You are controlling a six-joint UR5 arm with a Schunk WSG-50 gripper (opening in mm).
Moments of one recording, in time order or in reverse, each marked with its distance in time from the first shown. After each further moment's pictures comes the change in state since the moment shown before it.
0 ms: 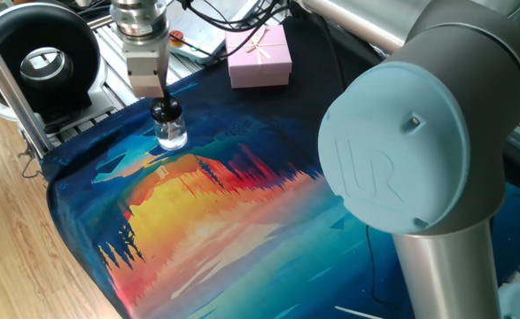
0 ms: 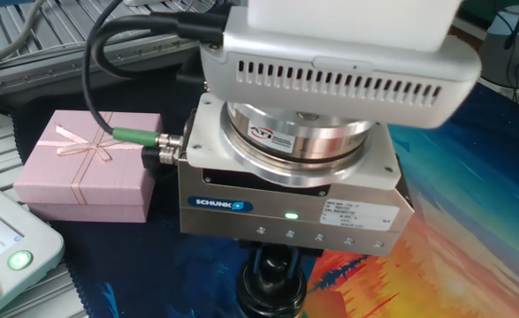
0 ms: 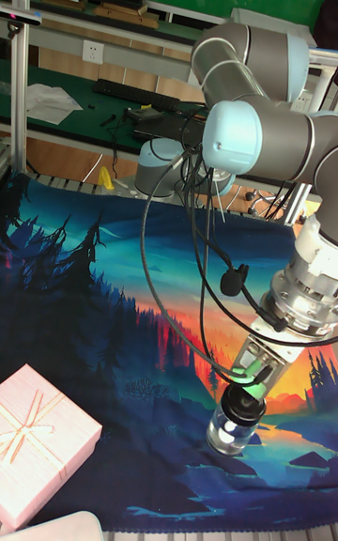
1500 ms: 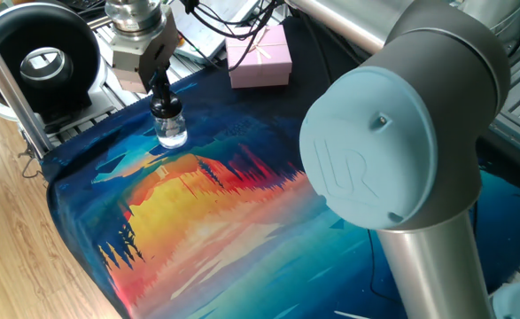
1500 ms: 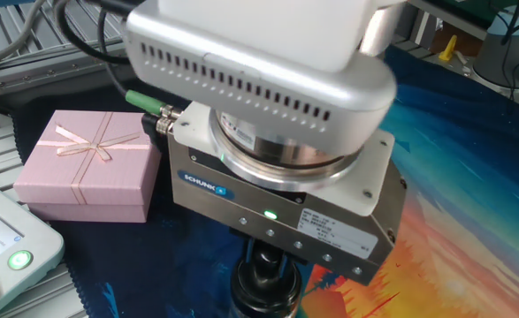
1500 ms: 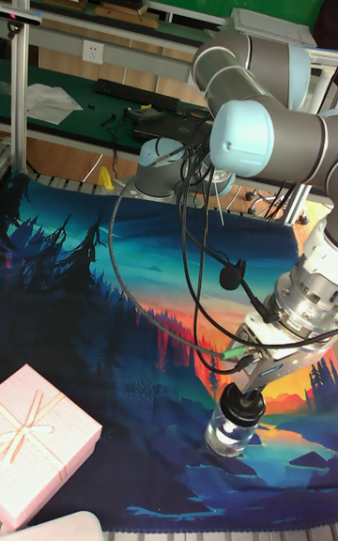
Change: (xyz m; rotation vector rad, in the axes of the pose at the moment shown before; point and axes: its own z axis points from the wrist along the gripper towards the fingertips) arm 0.002 -0.005 -0.003 -0.009 0.058 0.306
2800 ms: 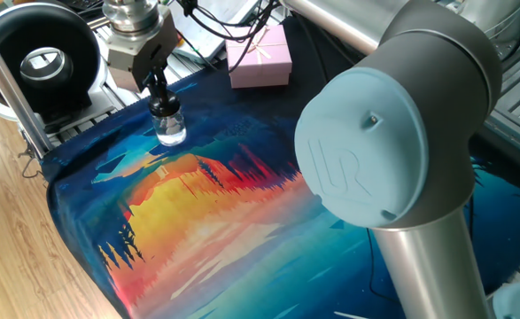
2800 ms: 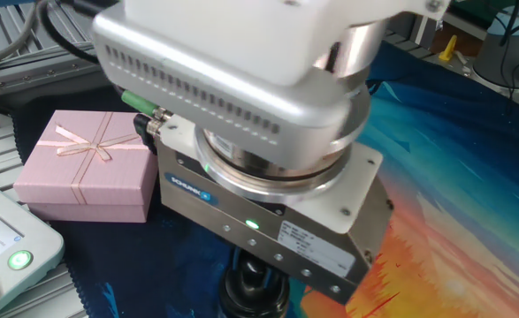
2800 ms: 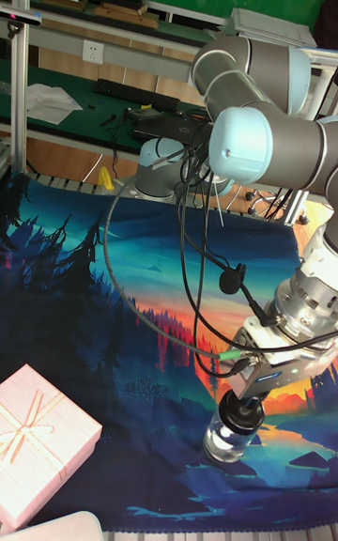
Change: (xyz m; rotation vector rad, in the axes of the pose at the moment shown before) arm -0.010 -0.012 0.004 0.020 -0.023 0.103
